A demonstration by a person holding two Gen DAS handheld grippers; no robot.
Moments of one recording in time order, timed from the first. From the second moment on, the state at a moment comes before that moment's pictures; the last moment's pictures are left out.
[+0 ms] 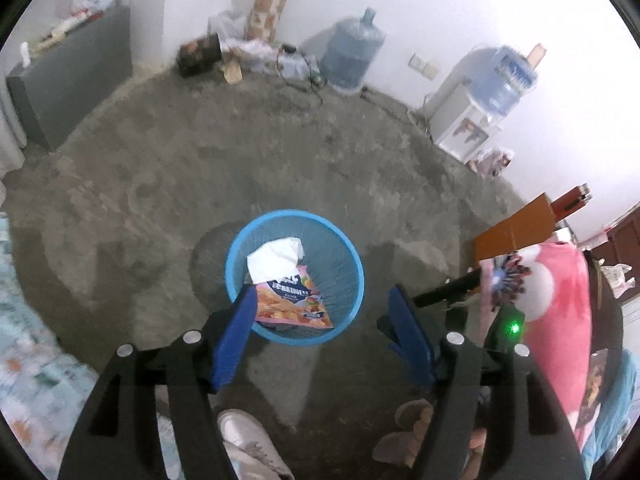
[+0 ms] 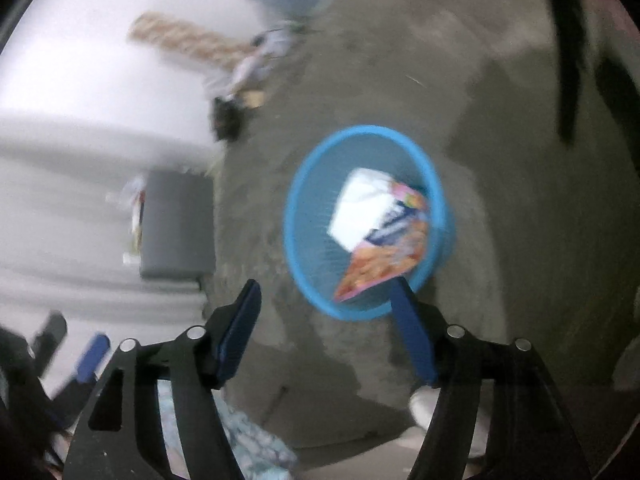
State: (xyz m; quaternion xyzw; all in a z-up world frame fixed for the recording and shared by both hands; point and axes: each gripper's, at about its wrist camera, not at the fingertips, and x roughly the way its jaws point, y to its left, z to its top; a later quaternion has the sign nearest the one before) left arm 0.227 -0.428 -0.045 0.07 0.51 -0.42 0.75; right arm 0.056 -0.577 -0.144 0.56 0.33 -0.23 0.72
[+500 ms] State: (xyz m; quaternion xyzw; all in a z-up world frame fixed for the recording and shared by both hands) left arm 0.106 -0.162 0.051 0.03 0.37 -0.29 0.88; right arm 0.118 -0.408 -0.022 0.33 0.40 0.03 0.86
